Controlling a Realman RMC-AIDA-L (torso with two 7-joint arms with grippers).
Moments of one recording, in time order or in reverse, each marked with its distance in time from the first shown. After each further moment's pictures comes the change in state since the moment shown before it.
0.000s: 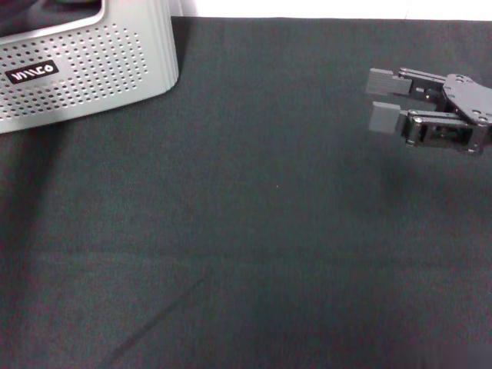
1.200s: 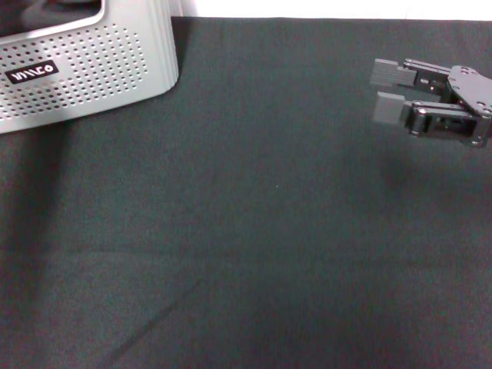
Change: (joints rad) left arm -0.084 0.001 0.020 -0.141 0.002 -0.226 0.127; right arm 0.004 -0.002 0.016 0.002 0.004 -0.001 -0.009
